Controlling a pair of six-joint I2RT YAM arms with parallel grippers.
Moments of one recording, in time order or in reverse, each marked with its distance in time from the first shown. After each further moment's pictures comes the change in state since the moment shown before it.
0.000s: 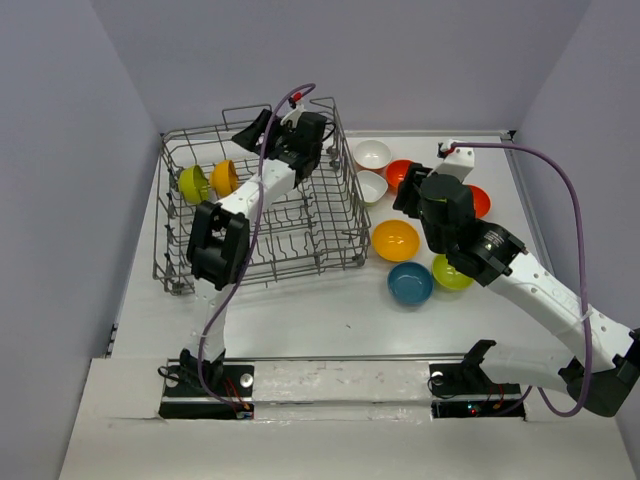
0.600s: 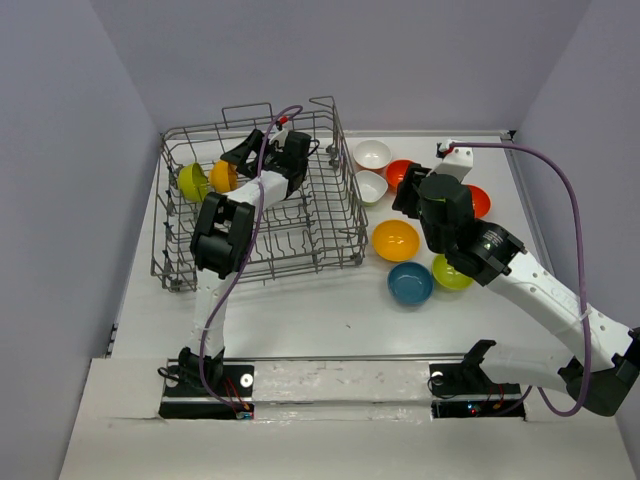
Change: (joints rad) left arm 0.067 0.098 -0.118 0.189 -0.055 0.130; right arm 0.000 0.005 0.000 0.000 -0.003 0.000
